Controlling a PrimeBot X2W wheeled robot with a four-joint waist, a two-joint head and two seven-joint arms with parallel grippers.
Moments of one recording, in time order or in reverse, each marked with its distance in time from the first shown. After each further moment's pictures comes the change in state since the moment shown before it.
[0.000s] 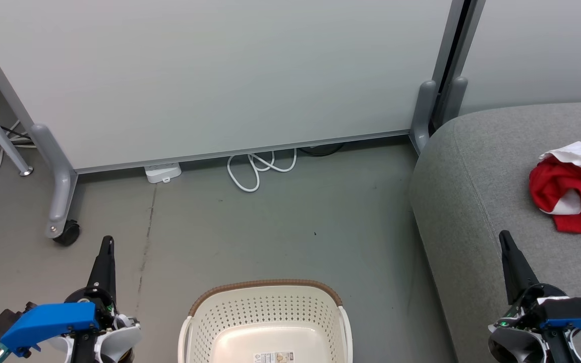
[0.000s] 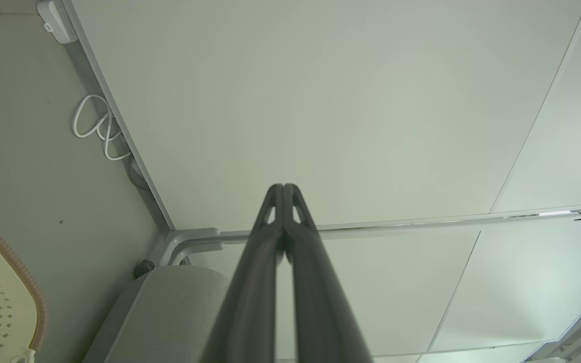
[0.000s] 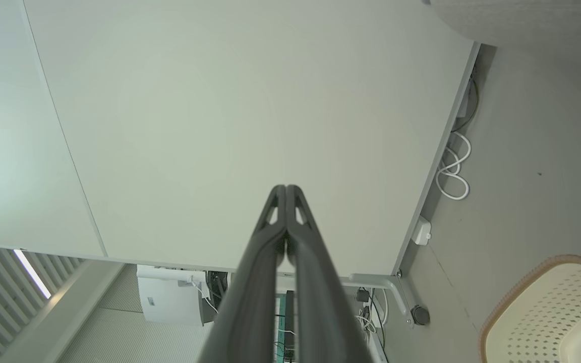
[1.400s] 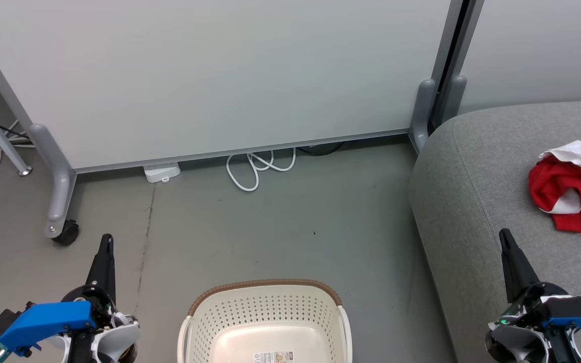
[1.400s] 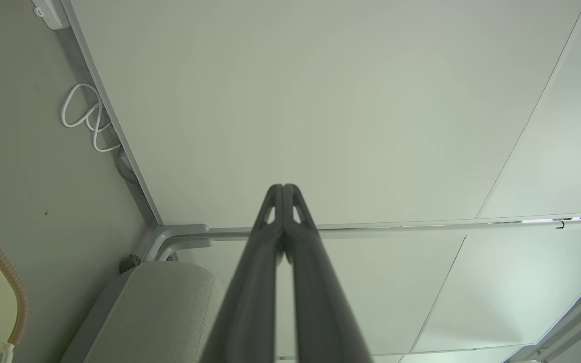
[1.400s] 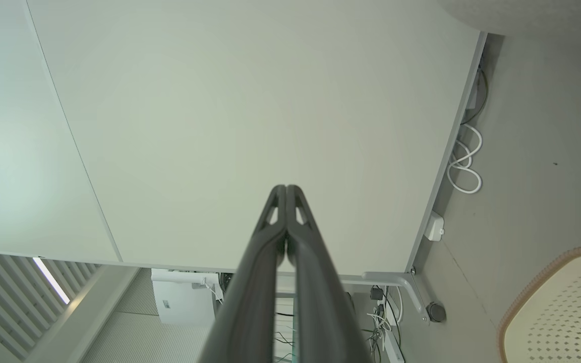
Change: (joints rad) left arm -0.005 0.000 0.006 -0.002 -0.058 0.000 0.013; right arm -0.005 0.000 -0.001 0.000 0.061 0.000 0.013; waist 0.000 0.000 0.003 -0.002
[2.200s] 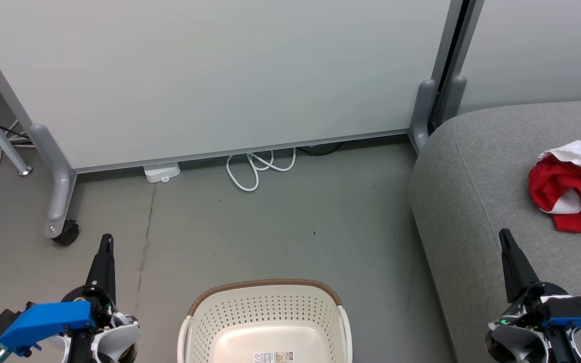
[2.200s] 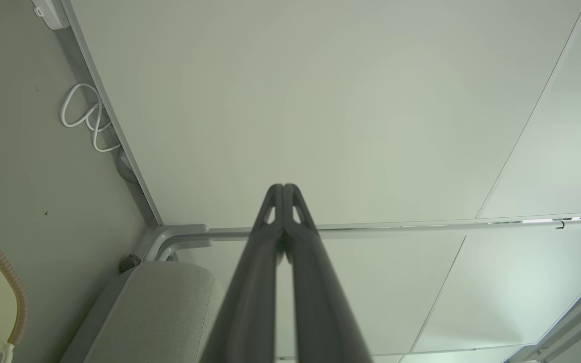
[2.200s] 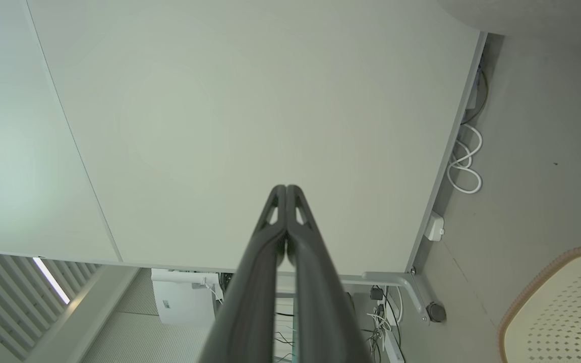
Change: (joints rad) left arm 0.000 0.000 0.000 0.000 0.000 0.000 0.000; right arm 0.000 0.000 0.000 0.000 0.000 0.000 0.000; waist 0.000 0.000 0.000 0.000
